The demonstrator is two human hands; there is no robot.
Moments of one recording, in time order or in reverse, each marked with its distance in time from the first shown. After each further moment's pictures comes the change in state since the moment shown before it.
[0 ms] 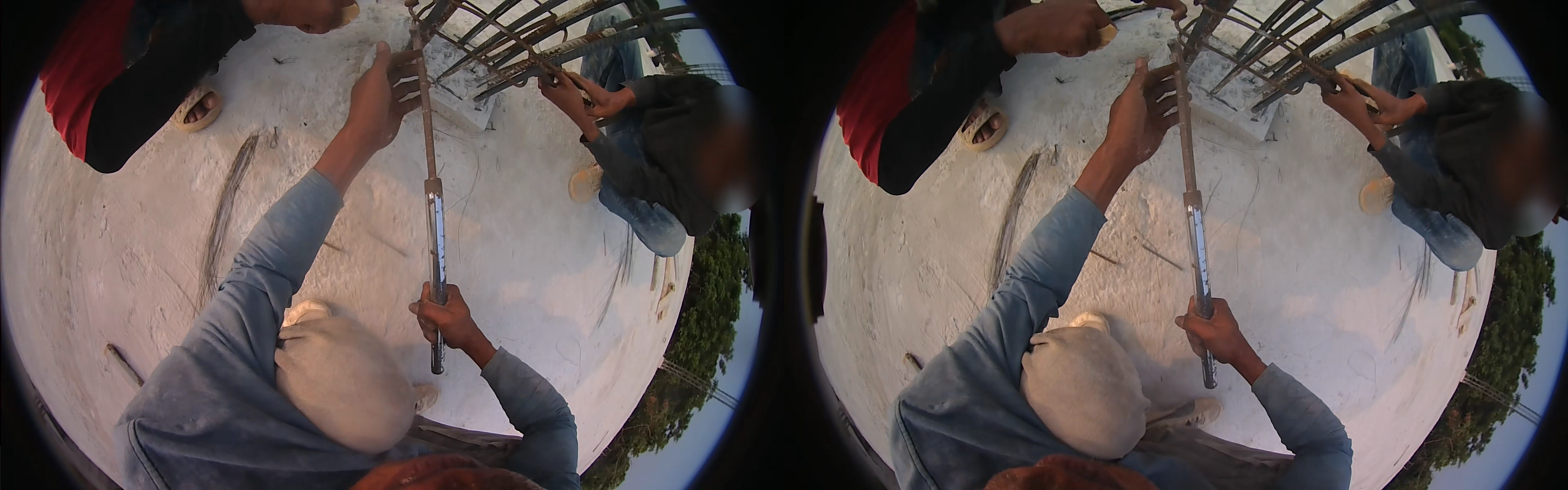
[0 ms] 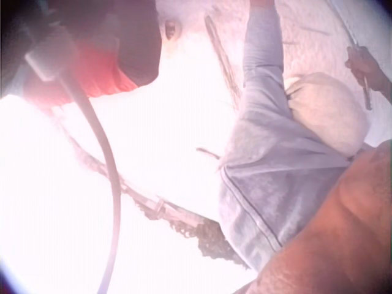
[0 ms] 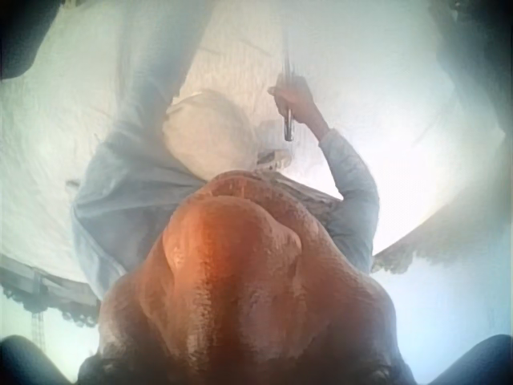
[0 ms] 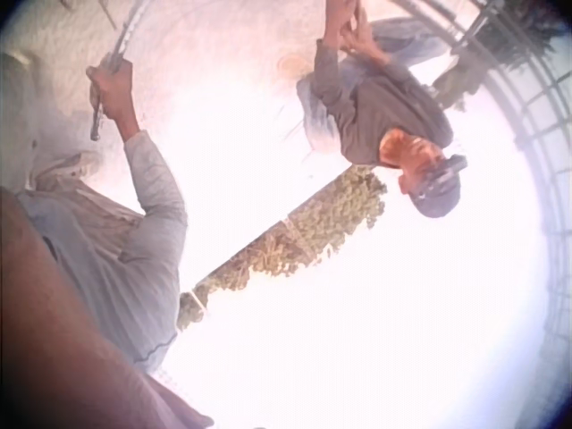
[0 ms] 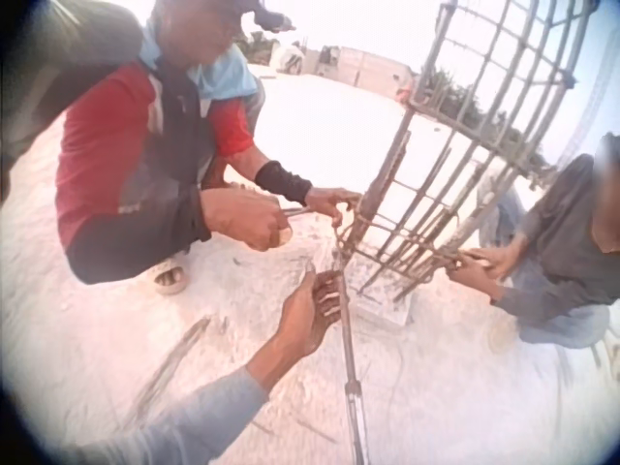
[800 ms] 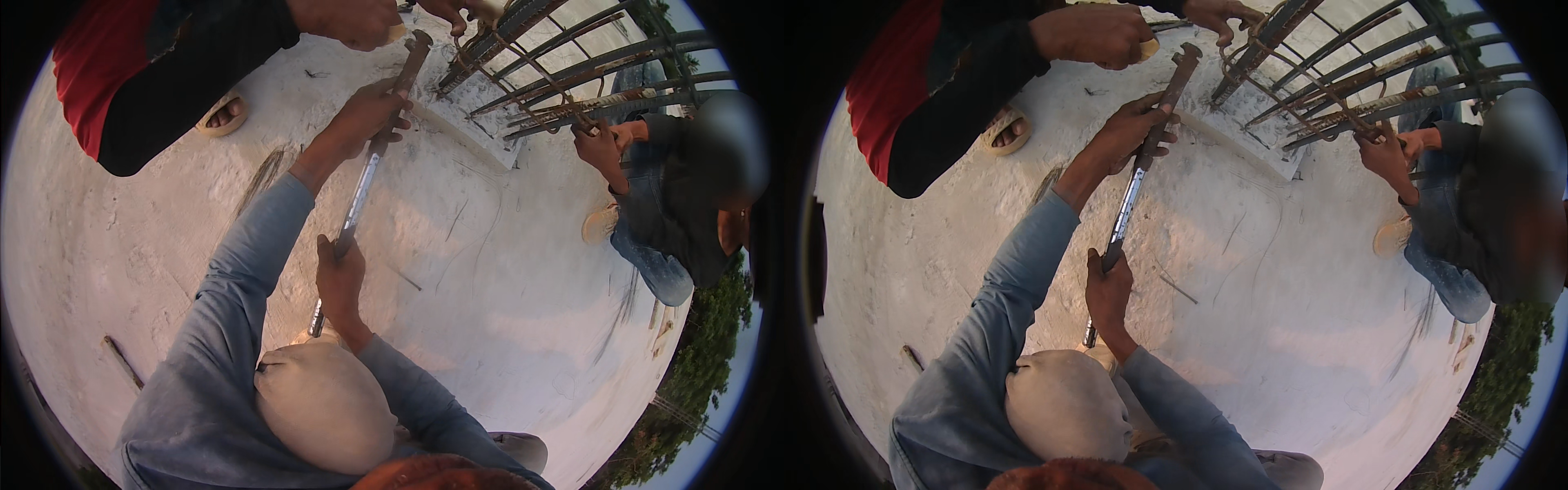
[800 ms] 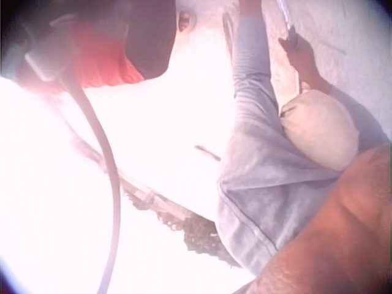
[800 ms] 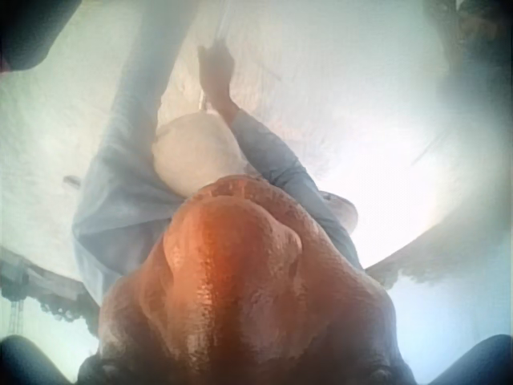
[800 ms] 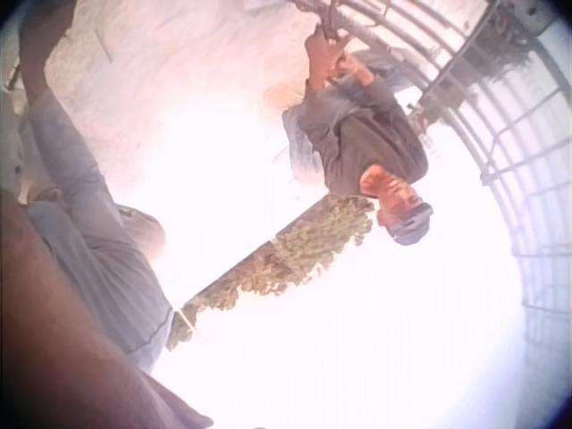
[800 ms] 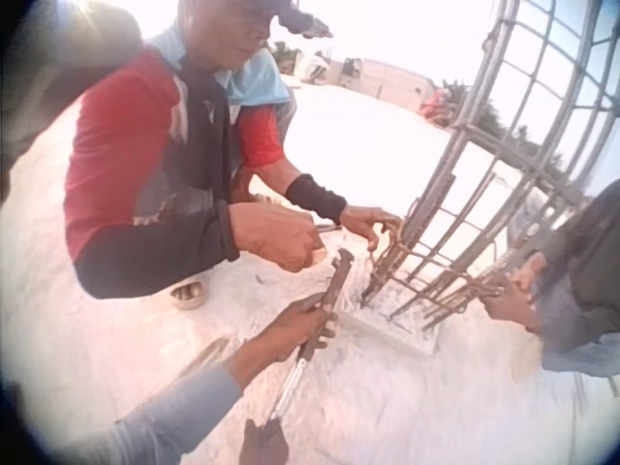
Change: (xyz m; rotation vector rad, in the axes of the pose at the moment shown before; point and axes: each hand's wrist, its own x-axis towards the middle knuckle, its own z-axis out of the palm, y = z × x) left_hand 0.017 0.055 -0.072 0.621 -0.008 -0.165; right_hand 0.181 -0.007 0.186 -0.111 0.516 -0.439
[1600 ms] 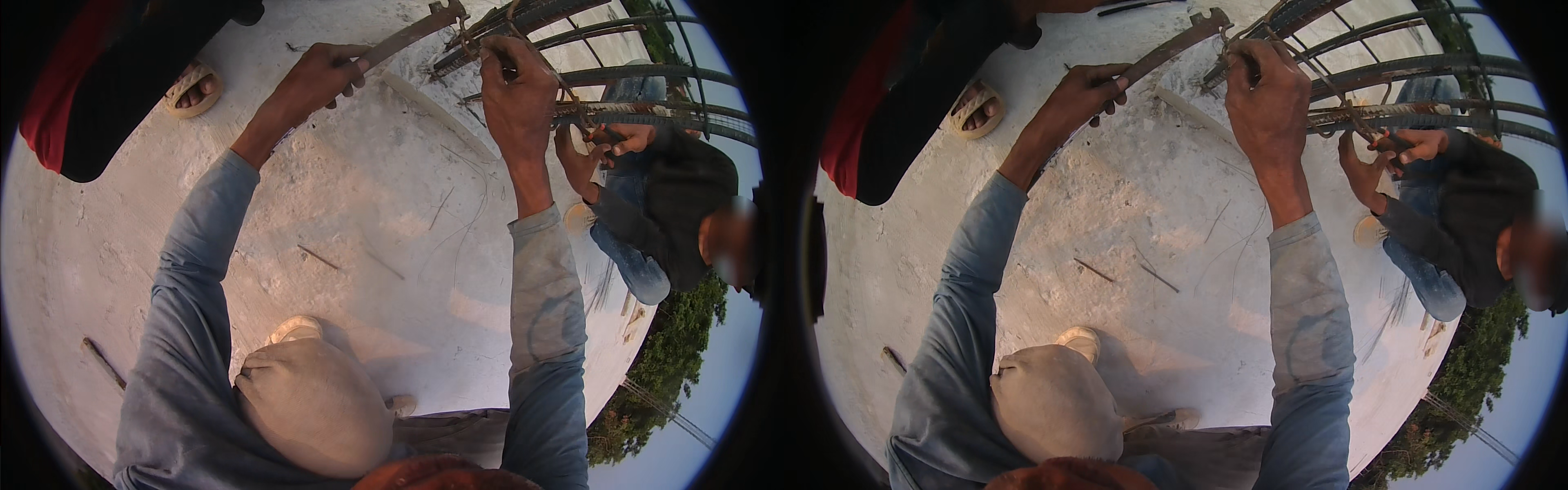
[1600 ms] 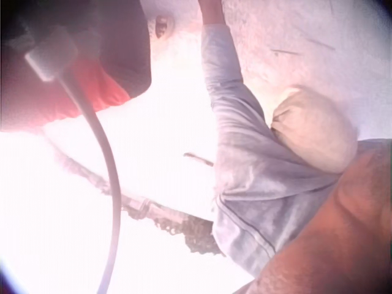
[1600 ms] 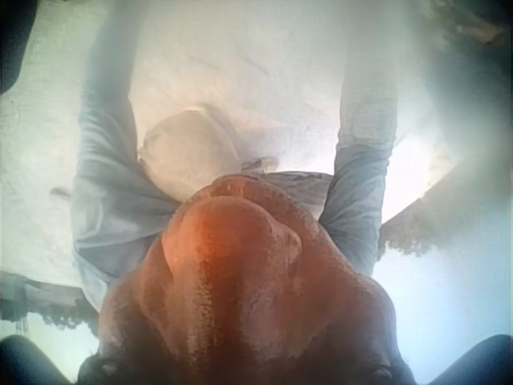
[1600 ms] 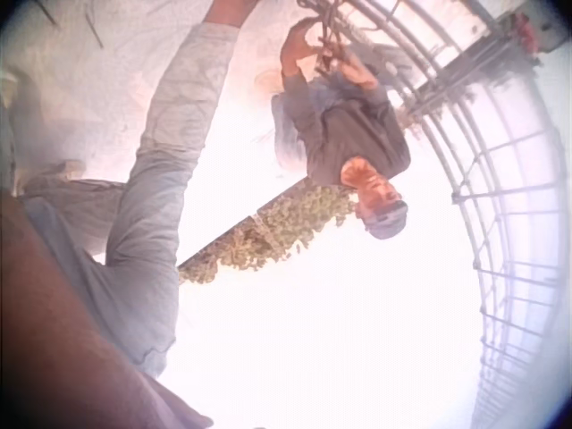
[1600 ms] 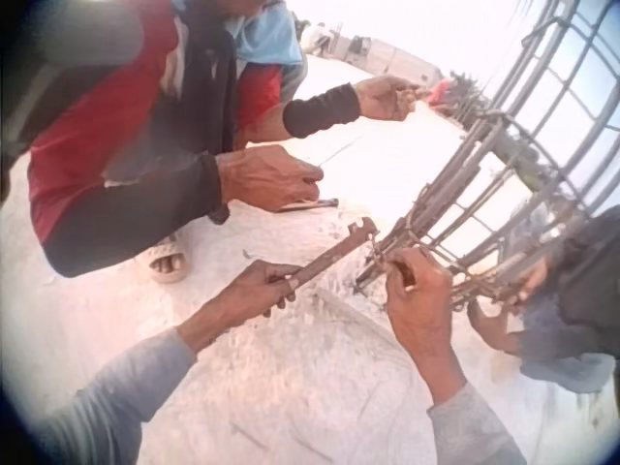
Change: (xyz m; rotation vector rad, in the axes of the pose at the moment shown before) left_hand -0.001 0.017 -0.054 0.547 0.111 0.157; right_hand 0.206 -0.225 -0.148 -0.691 0.080 -1.176
